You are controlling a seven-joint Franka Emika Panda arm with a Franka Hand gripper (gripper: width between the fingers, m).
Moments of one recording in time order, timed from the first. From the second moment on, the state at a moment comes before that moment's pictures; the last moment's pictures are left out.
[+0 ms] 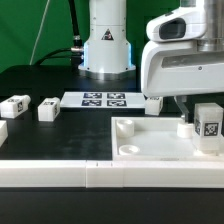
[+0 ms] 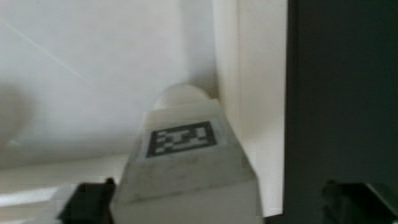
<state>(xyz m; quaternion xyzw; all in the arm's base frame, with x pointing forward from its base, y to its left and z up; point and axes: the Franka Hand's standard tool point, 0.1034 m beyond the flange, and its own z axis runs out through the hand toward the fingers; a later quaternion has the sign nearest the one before) 0.631 0.127 0.078 -1.00 0.05 -0.01 0.06</state>
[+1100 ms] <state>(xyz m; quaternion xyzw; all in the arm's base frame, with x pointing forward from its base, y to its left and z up) 0.627 0.123 0.073 -0.90 0.44 0.02 0.06</state>
